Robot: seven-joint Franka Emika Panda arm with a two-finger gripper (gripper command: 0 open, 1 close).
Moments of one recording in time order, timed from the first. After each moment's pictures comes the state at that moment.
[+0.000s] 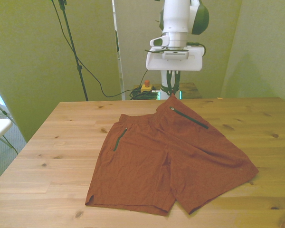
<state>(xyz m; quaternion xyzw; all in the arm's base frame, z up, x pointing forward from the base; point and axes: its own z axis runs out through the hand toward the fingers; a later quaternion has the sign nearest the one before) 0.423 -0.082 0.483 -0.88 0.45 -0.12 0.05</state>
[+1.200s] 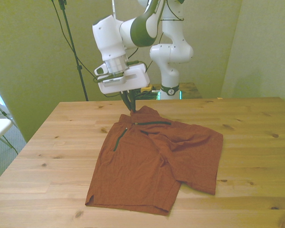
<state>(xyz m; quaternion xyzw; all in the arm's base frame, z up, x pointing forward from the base) 0.436 -0.259 0.426 -0.84 0.53 -0.02 0.13</state>
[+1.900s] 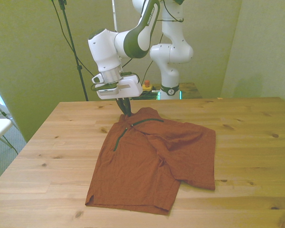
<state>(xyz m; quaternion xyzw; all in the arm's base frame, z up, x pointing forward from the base) 0.417 -0.287 0.371 -0.81 0.57 0.03 0.12</state>
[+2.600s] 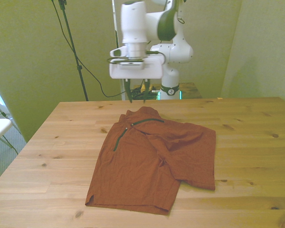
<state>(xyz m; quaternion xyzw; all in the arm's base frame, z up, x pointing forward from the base) 0.433 -0.139 0.446 -0.89 0.44 -0.13 0.00</state>
